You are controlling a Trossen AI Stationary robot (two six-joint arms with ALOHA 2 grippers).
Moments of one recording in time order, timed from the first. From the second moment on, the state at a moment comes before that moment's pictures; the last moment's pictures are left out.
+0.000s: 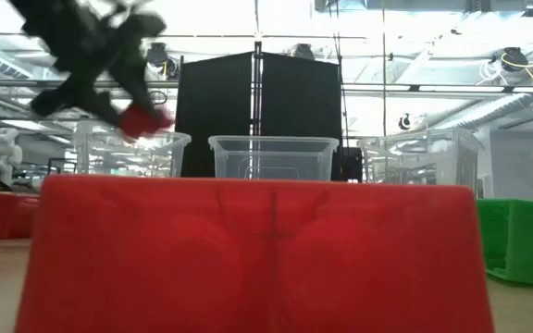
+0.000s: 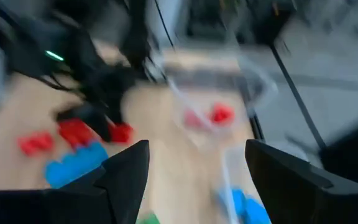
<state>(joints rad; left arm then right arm) -0.38 1.27 0.79 -0.57 -0.58 -1.48 -0.16 1.61 1.99 -0.90 -0.02 -0.17</state>
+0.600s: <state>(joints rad) -0.37 1.09 0.87 0.45 -0.87 -0.02 -0.12 1.60 1.99 -0.48 -0.33 -0.09</state>
